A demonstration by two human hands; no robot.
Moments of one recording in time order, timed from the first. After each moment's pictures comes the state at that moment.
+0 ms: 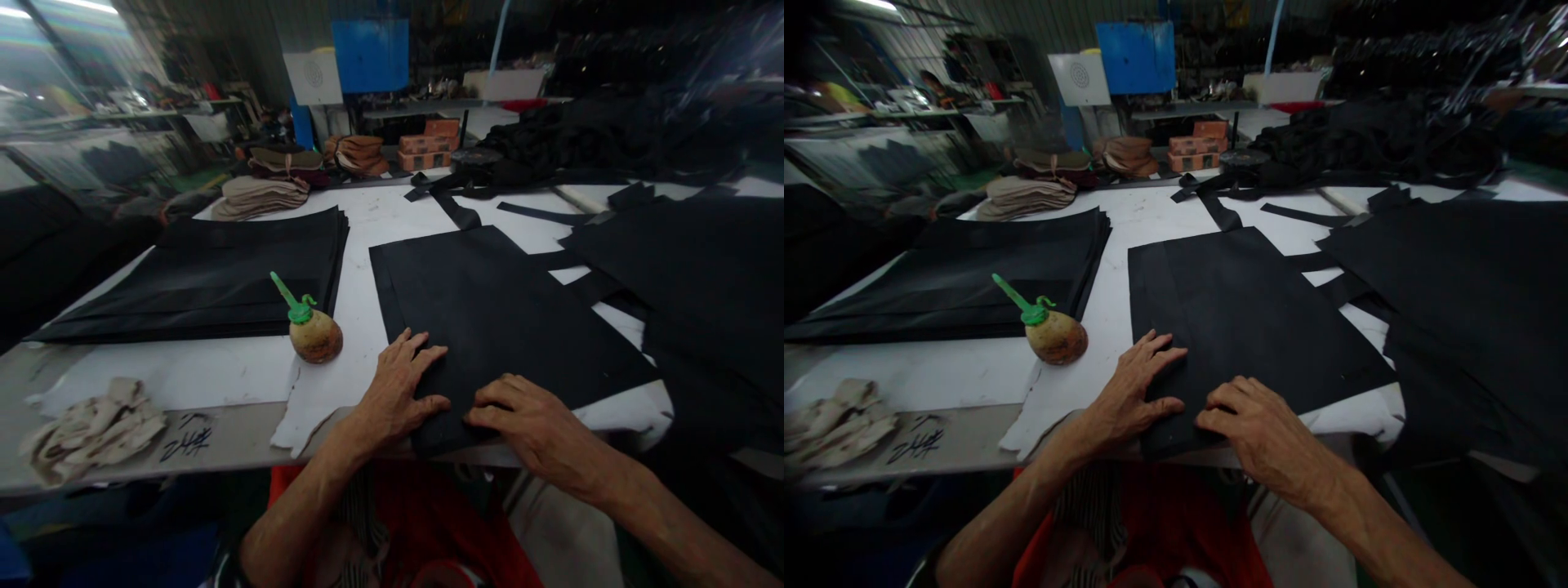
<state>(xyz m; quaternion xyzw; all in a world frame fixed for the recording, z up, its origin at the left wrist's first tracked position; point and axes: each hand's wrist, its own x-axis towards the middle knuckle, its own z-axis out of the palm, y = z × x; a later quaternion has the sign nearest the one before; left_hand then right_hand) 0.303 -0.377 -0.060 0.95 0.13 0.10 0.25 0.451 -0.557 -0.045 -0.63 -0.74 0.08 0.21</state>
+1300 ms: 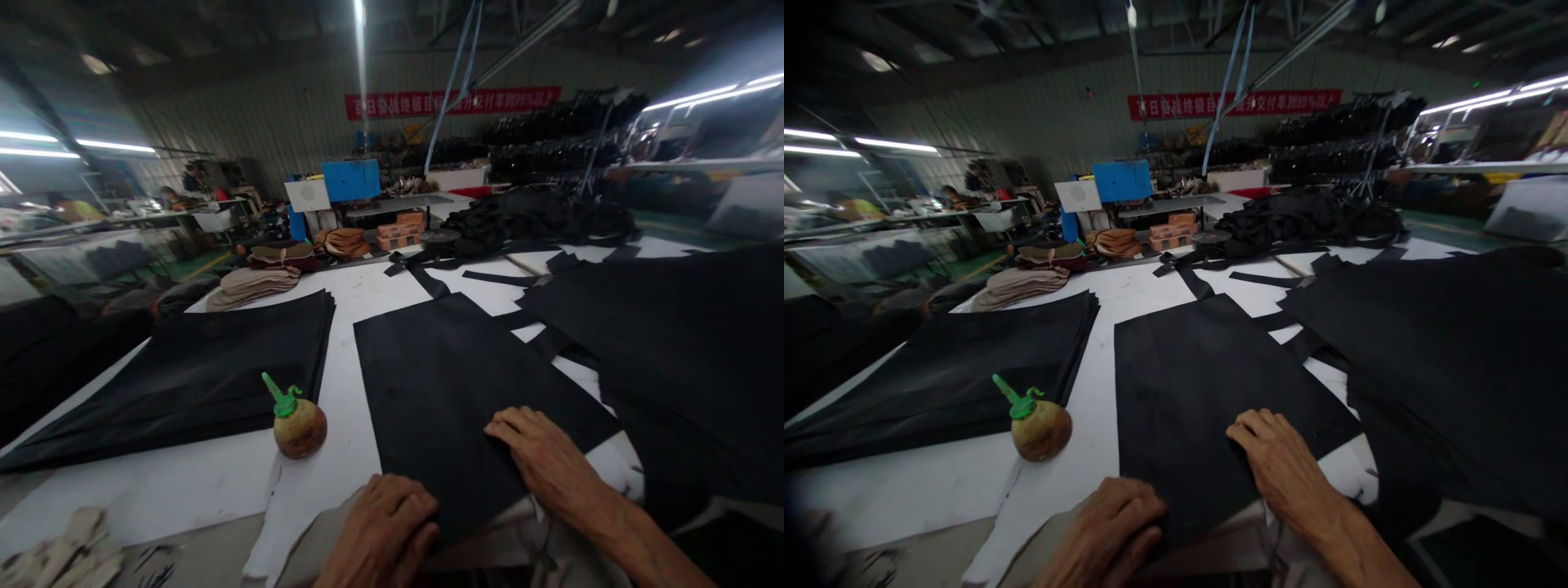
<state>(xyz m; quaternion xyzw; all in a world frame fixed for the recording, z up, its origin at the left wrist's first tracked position) 0.267 -0.409 -0.042 0.96 0.01 0.18 0.22 0.494 -0.560 -0.058 -0.77 -0.62 -0.09 0.14</state>
